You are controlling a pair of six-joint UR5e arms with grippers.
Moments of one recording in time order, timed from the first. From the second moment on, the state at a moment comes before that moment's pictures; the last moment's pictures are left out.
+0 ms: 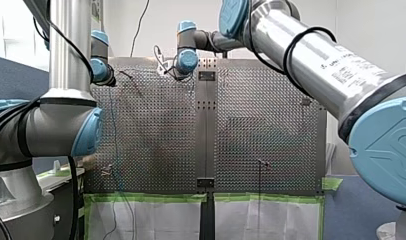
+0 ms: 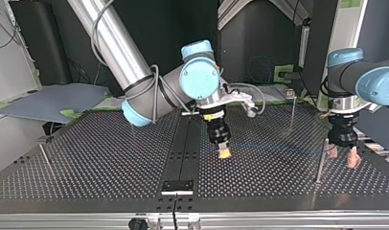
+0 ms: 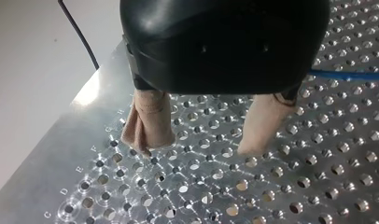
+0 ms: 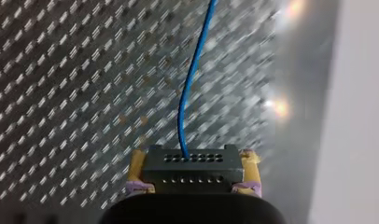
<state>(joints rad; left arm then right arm) 0.28 -1.63 -1.76 -2.88 -1.48 -2.02 2.49 -0.73 0.55 0.19 1.83 1.48</state>
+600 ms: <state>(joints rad) 0.25 -1.63 -1.77 -2.85 -1.49 -2.07 2.34 -0.85 0.70 0.07 1.90 1.57</state>
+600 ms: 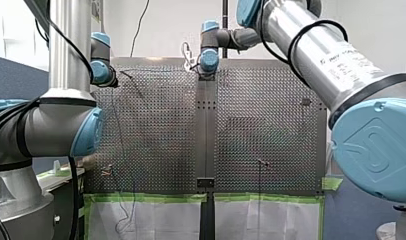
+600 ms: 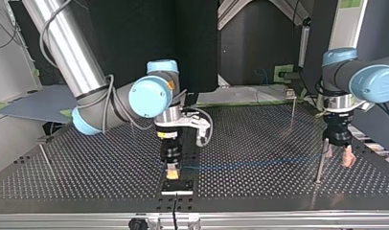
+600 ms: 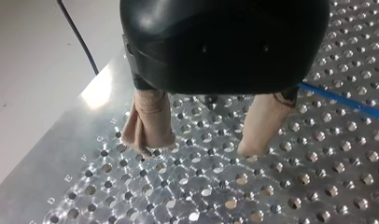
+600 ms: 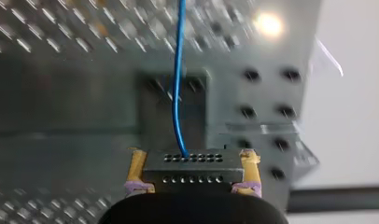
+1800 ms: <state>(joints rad) 0.23 -1.63 -1.77 -2.86 -1.49 -2.09 2.21 -0.80 1.03 -0.26 2.15 1.71</state>
